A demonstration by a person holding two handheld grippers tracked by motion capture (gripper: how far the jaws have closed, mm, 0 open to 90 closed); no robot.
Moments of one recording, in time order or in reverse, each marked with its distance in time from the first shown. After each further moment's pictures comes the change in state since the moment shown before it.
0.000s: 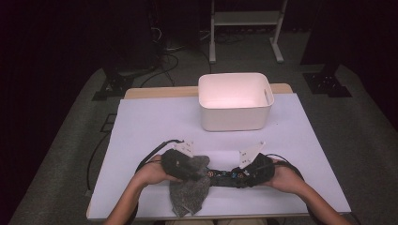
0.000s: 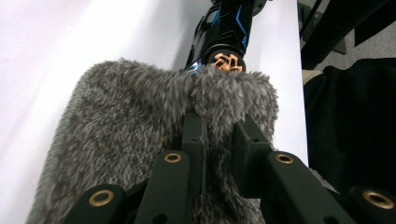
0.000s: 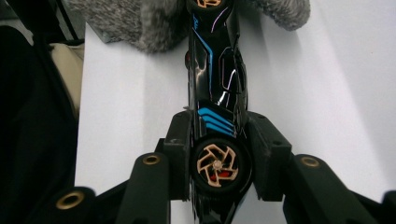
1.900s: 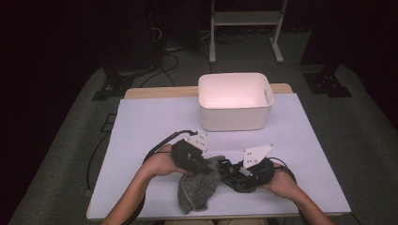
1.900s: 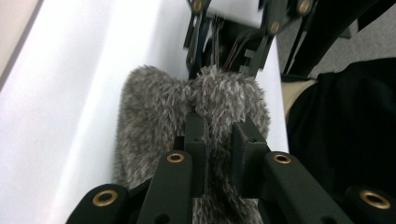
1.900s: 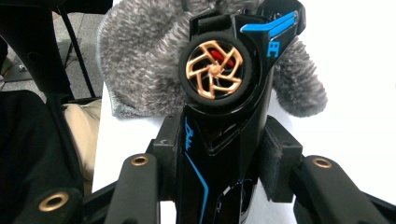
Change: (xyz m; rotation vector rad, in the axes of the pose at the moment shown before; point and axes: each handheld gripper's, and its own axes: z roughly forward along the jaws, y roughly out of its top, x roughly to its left) left arm -0.019 0.058 -0.020 0.009 0.023 0.138; right arm 0.011 -0.002 -0.004 -0.251 -0.019 0.036
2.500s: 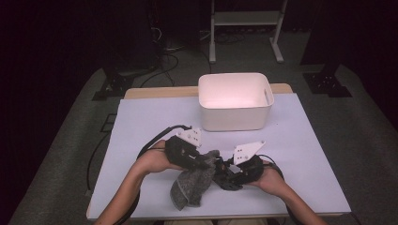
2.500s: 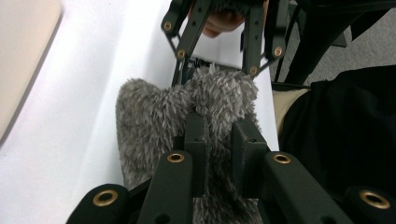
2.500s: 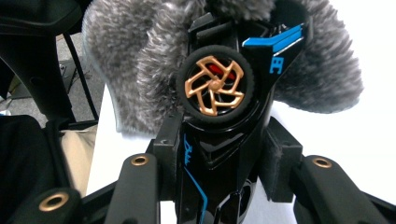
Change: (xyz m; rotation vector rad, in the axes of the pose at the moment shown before) left arm -0.002 0.000 -0.020 -0.031 0.007 0.016; right arm -0.005 0.013 0.019 -0.067 0.024 0.012
